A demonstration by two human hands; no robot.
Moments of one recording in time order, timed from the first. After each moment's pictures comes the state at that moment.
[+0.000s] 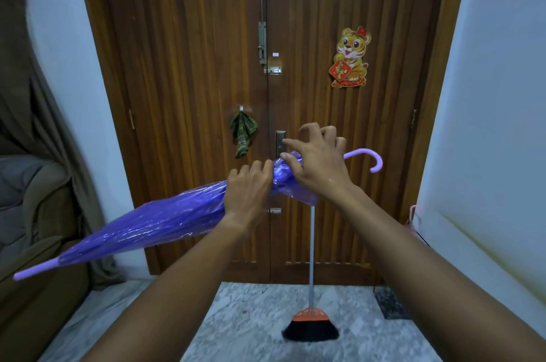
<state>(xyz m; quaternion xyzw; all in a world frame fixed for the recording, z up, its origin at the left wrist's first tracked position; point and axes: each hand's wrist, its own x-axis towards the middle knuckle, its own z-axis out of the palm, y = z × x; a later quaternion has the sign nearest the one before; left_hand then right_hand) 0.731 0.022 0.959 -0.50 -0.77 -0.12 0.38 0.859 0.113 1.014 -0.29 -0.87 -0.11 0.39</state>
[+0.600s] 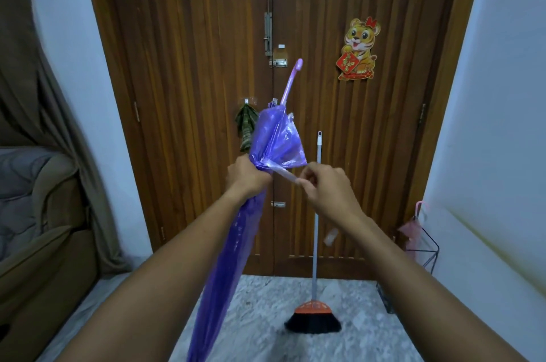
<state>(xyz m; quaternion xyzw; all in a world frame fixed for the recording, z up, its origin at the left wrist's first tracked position) 0.704 0.034 0.977 -0.38 -0.79 -0.48 -0.05 0.877 0.100 0.968 -0.28 -0.87 0.16 0.37</state>
